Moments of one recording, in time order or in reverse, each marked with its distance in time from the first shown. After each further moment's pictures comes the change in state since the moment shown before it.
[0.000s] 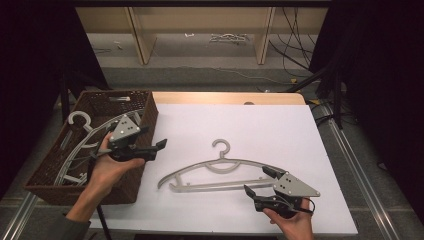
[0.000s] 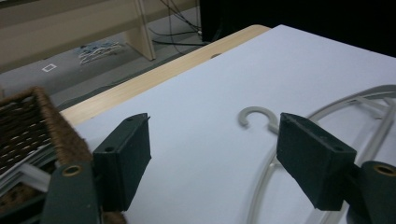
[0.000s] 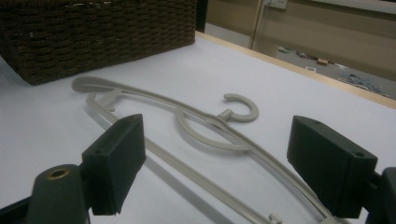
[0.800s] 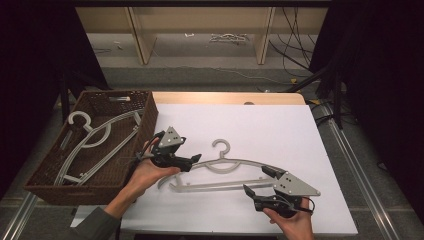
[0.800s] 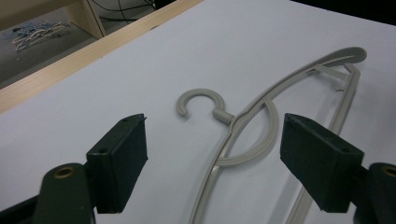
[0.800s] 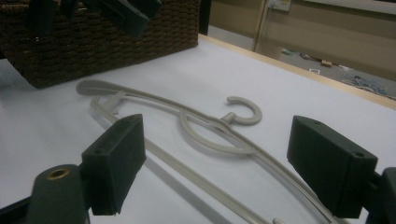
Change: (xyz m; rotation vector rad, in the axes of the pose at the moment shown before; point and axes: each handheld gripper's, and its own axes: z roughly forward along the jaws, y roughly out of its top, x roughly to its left) left arm -0.052 -0.010 0.074 0.132 -0.144 0.046; right arm -0.001 0.001 0.000 -0.004 0.013 0.005
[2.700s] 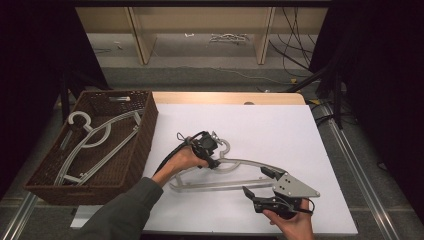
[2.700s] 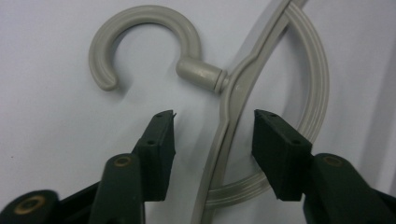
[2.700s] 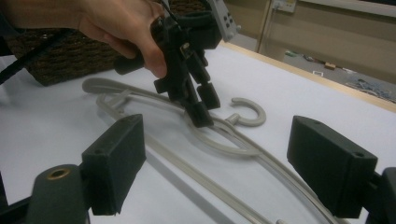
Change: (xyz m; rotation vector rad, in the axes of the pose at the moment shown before) left arm -0.005 0.005 0.135 0.499 -0.182 0.149; right arm 0.003 0.002 -0.001 -0.002 0.014 -0.019
